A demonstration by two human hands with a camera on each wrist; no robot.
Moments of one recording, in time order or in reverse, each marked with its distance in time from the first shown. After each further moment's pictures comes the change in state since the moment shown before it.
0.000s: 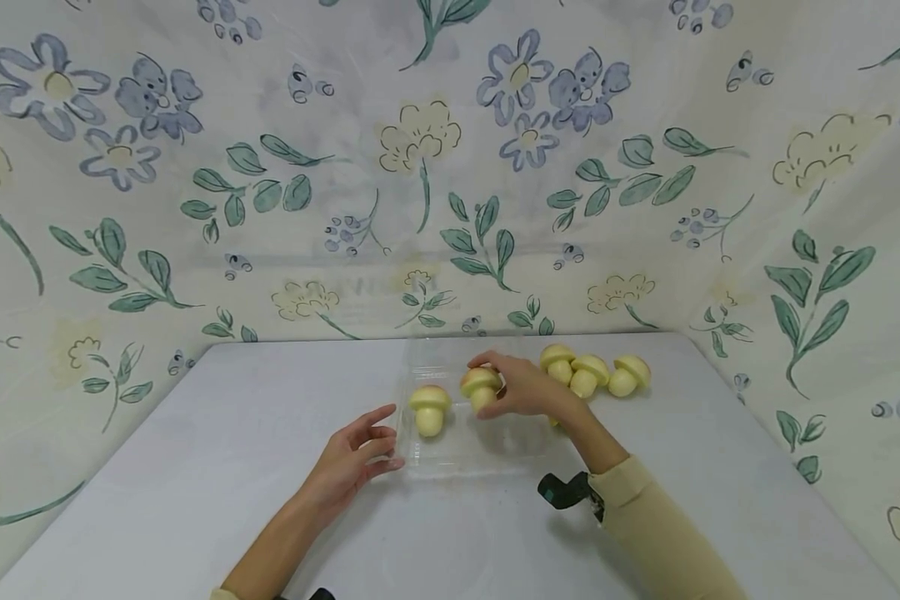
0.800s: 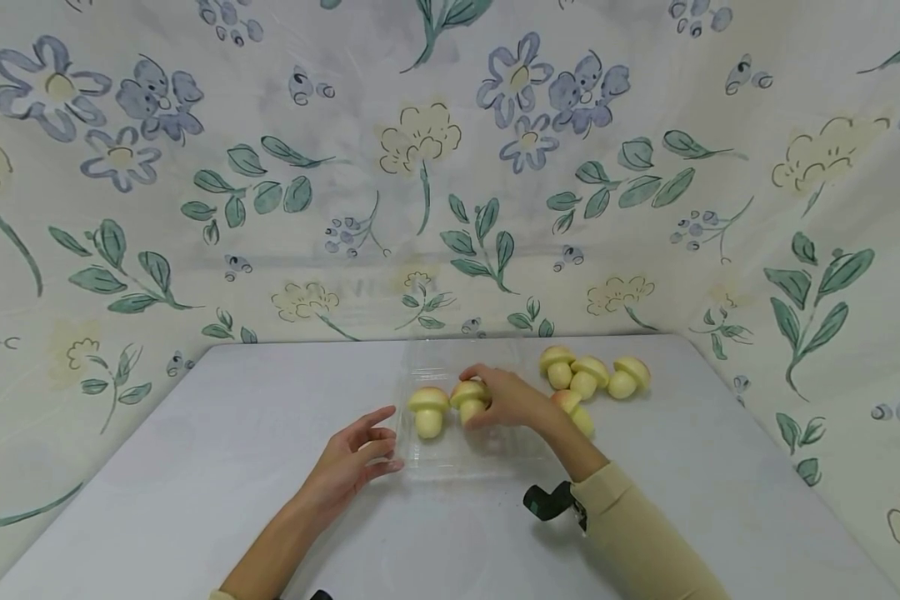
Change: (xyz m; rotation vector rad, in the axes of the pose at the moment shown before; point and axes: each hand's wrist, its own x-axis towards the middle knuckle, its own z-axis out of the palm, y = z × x) left_hand 0.000 0.000 0.000 0.014 -0.002 -0.004; right_hand 0.011 -0.004 0.025 -0.068 0.021 0.073
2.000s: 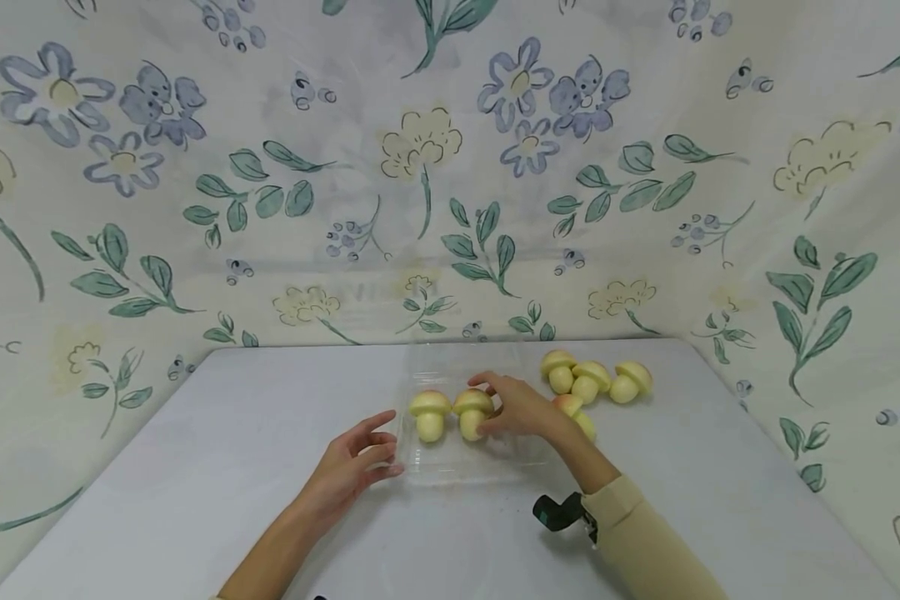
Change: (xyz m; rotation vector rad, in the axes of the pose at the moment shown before) left_hand 0.000 -0.001 -0.001 -0.017 -0.015 0.015; right_hand -0.007 0.012 0.002 0.106 -0.008 0.045
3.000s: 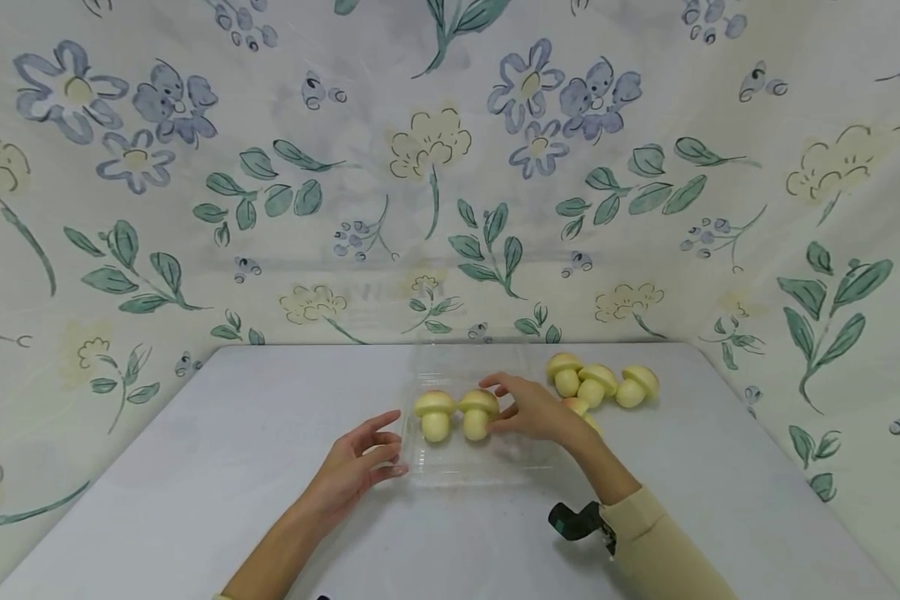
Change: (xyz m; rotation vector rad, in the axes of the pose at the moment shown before) left_hand -0.001 -0.001 -0.001 -0.003 0.008 -0.011; right_hand -0.012 0.002 -0.005 0.052 0.010 -0.022
